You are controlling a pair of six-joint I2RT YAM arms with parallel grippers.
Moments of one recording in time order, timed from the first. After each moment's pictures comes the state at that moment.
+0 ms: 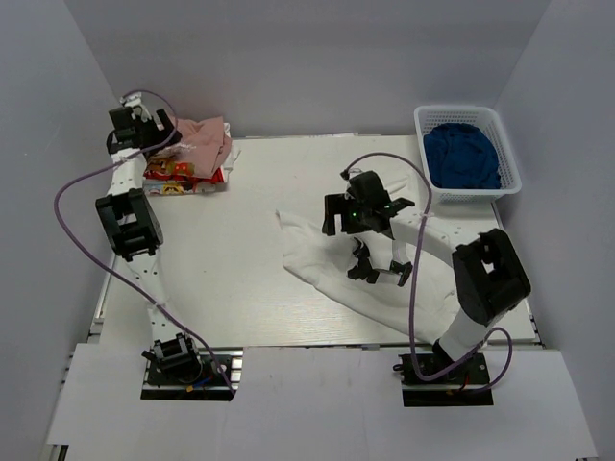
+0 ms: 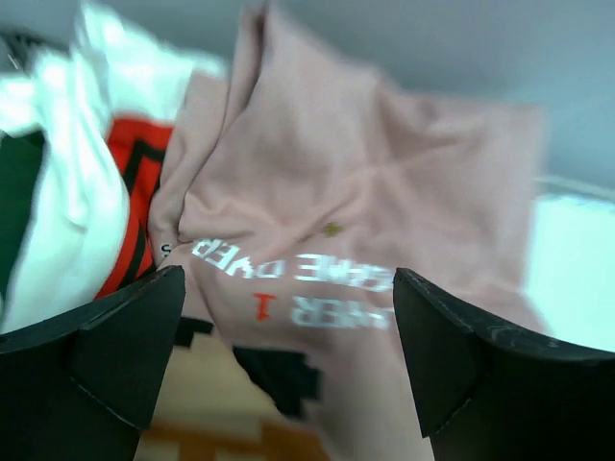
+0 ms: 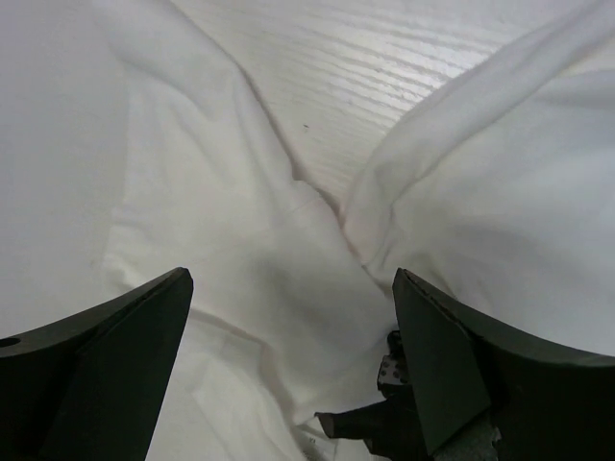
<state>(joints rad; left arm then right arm) 0.30 2.47 2.20 -0.24 0.33 -0.16 0.57 1.71 1.11 -0.25 -0.11 0.35</state>
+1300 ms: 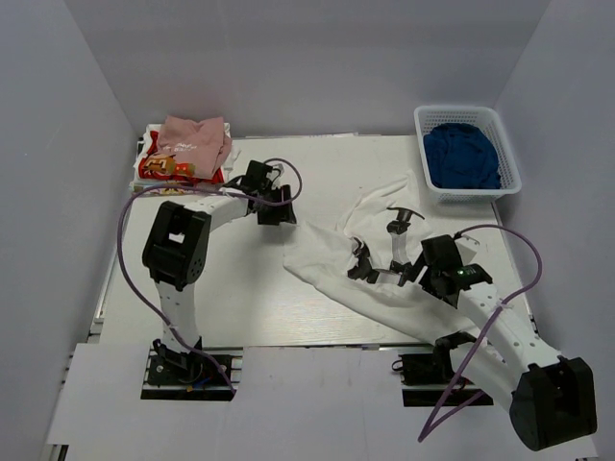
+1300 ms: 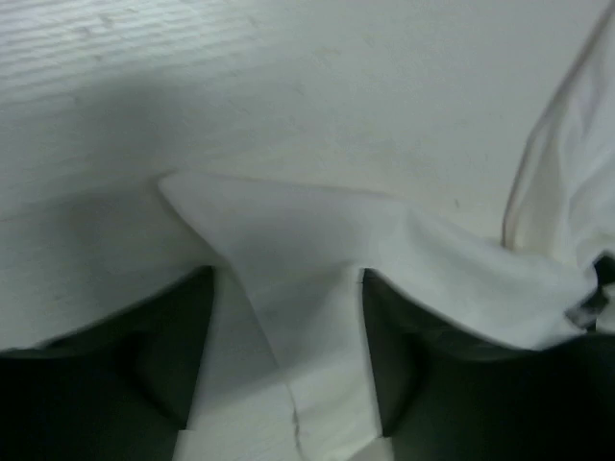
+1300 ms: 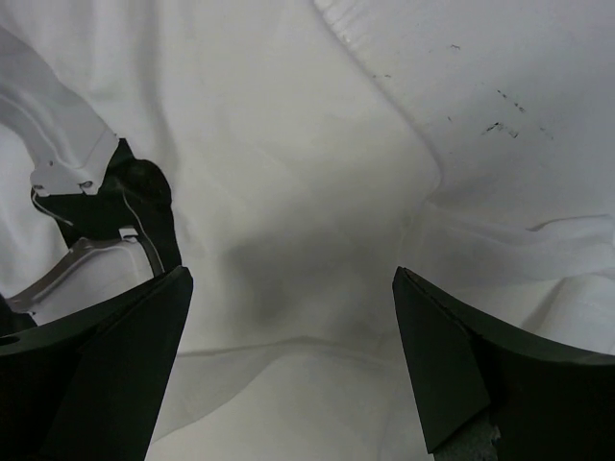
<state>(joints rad) -0.39 1.98 1.32 -0.29 0.24 -0.38 0.31 0.92 0.51 -0.69 0.39 0.75</state>
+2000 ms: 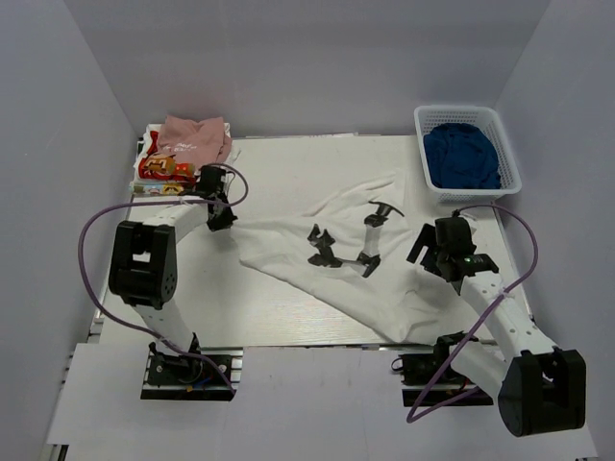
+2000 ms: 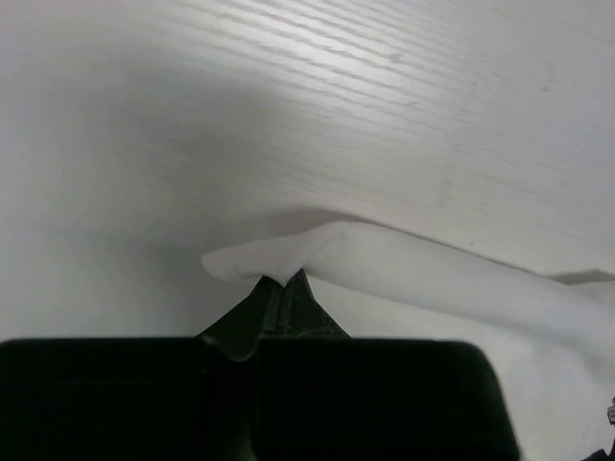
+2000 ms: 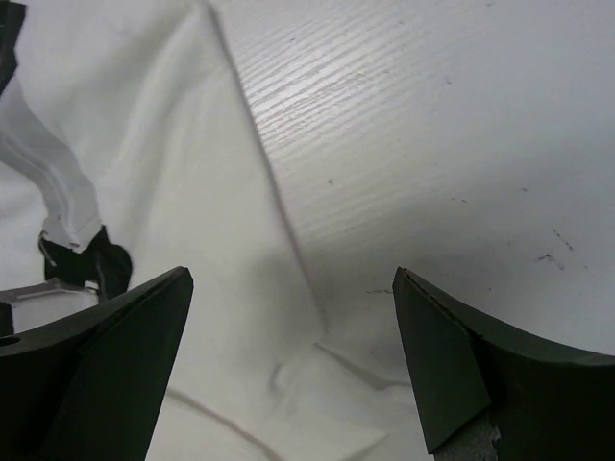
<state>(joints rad) -0.19 1.80 1.15 -0.38 -0.11 -0.48 0.17 0.98 0.58 -0.50 0.23 0.52</state>
